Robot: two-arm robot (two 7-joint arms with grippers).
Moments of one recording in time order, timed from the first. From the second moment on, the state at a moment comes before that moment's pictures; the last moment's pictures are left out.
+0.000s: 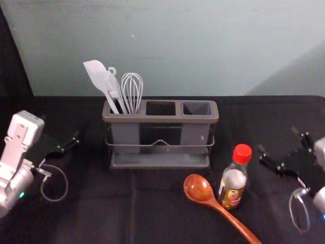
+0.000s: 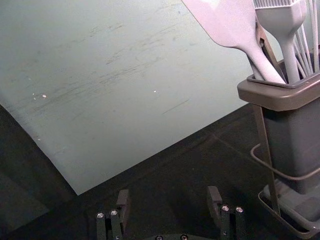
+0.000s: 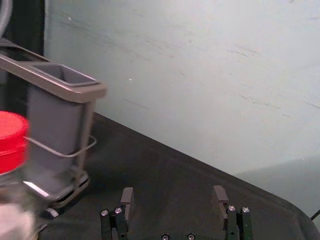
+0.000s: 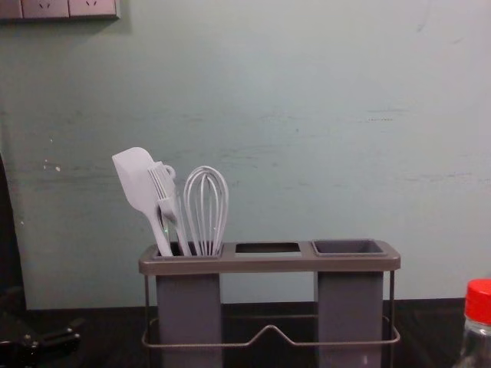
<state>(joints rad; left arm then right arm) -0.20 0.60 0.45 -1.41 -0.25 -0.12 0.03 -0.02 0.69 -0.34 -1.62 0.25 -0.18 -0.06</state>
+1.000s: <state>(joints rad) -0.20 0.60 0.45 -1.41 -0.25 -0.12 0.03 -0.25 0.78 -0.23 -1.85 0.52 -0.24 0.26</state>
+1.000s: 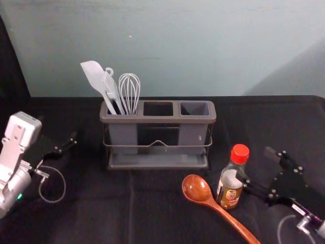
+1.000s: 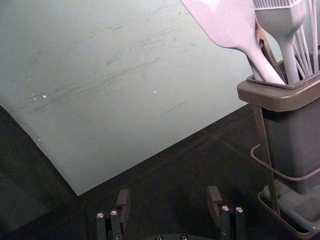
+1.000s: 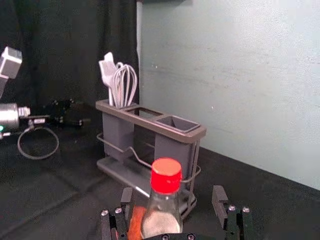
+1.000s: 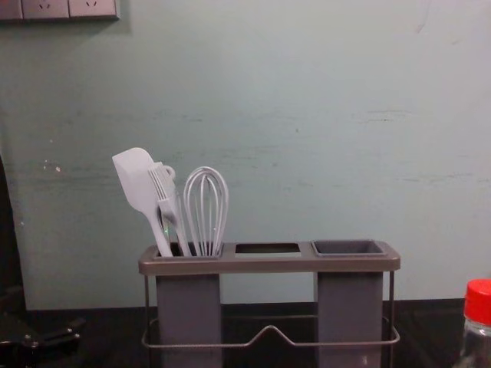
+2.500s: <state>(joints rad) -0.20 0.60 0.45 -1.41 -0.25 -0.12 0.03 -0.15 0.55 -0.23 -1.75 0.43 -0.22 0.32</state>
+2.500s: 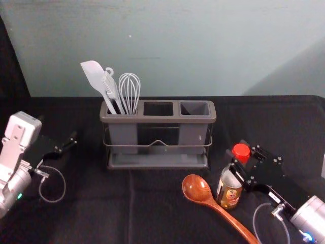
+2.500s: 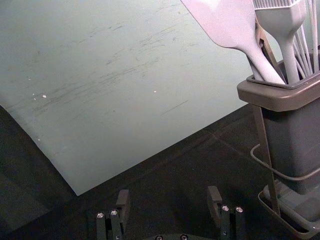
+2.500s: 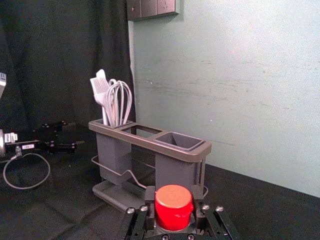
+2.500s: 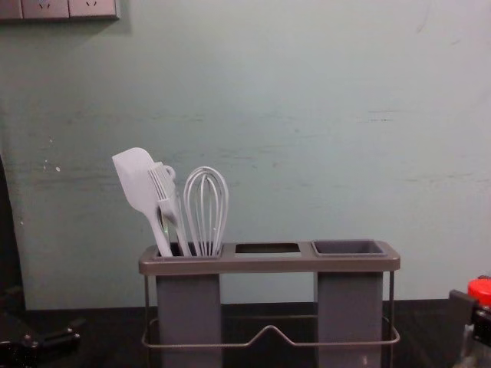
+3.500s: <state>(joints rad) -0.20 0.60 0.45 -1.41 -0.25 -0.12 0.03 0.06 0.48 -0.17 -1.56 0.48 -0.19 0.47</state>
